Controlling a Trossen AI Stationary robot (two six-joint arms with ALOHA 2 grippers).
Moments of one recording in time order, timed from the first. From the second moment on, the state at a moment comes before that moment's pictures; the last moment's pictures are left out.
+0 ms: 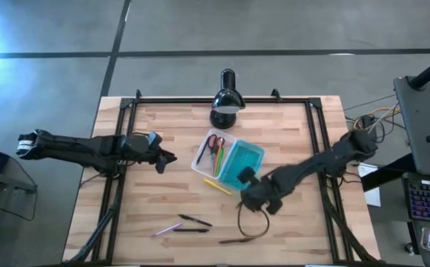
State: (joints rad) left arm 0.00 0.72 0.49 -0.34 -0.14 -0.80; right arm 0.38 1.70 1.31 -0.93 0.22 -0.41
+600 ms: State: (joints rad) left arm -0.03 0.73 0.49 -0.34 -0.15 -0.91; right arm -0.10 1.94 1.50 -0.72 0.31 -0.95
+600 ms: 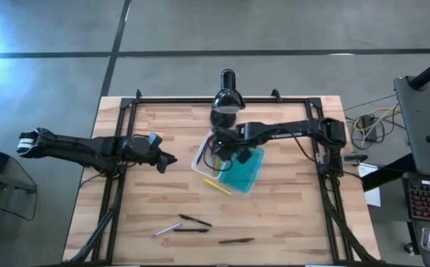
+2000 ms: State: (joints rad) left arm -0.10 0.73 0.49 -0.40 -0.15 -0.81; right arm 0.50 1.87 1.52 -1.02 0.05 0.06
